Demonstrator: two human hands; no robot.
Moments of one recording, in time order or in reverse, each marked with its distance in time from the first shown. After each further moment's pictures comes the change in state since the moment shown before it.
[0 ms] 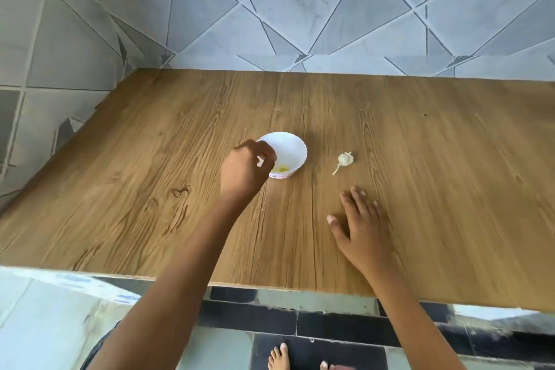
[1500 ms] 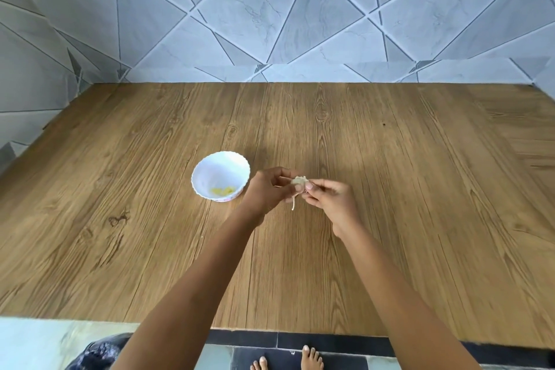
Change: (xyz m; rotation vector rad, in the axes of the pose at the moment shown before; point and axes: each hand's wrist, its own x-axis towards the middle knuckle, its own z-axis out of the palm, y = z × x) left_hand 0.017 0.084 0.106 -0.716 -0.501 -0.369; right_hand 0.089 0.047 -0.050 1.372 -0.035 0.375
